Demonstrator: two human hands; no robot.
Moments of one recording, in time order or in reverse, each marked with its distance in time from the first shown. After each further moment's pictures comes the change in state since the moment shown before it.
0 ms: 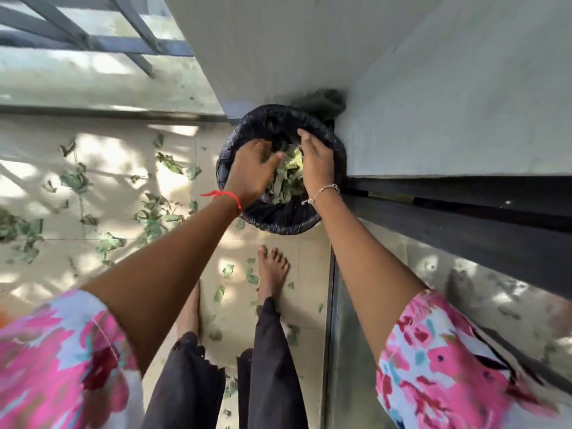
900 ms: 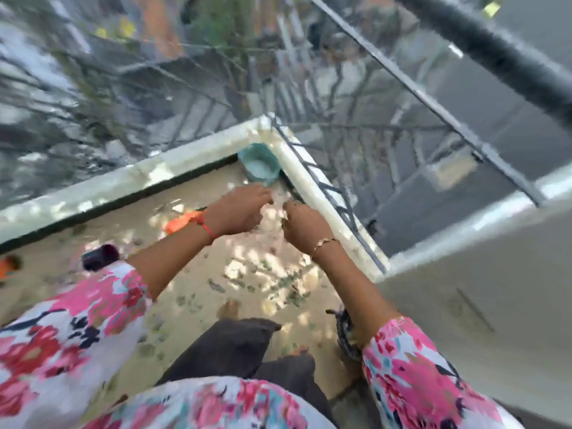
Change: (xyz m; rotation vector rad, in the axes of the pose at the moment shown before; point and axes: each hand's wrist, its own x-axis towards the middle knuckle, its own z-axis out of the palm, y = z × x) left_hand -0.546 0.059 -0.390 0.445 0.617 -0.144; right_hand -0.524 -0.355 0.059 -1.306 -0.795 -1.518
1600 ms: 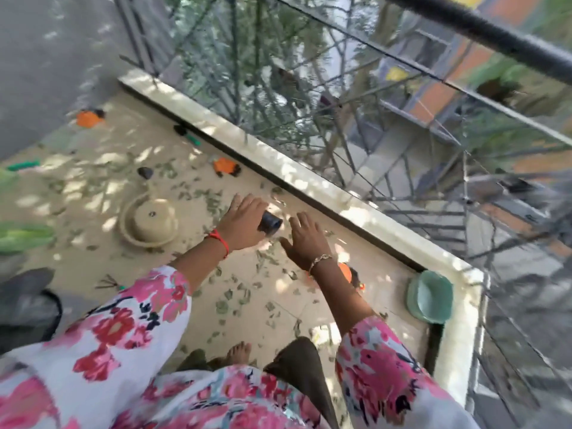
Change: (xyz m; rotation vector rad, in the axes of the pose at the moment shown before) left_hand -0.413 -0.212 -0.004 -0.084 0.229 -1.315; right_hand 0.132 -0.456 0.112 -0.288 -0.234 -0.940
